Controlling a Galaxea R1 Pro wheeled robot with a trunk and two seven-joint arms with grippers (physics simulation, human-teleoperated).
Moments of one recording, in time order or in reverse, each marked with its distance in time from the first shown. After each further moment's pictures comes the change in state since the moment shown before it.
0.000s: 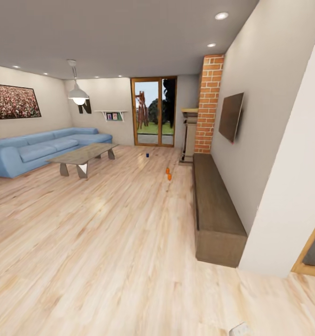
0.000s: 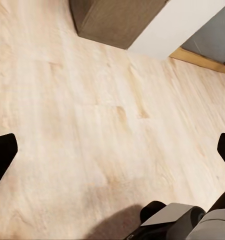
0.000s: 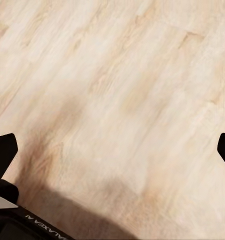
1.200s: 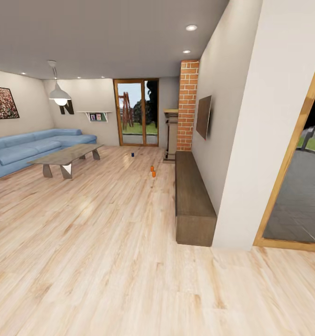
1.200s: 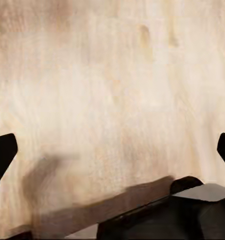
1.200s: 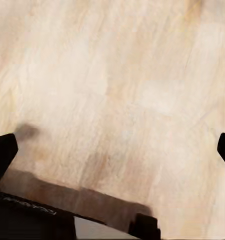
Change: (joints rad) left arm 0.000 -0.090 -0.095 0.163 -0.039 -0.009 0.369; right arm 0.003 0.056 0.005 0.138 0.001 0.029 -0.232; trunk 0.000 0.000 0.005
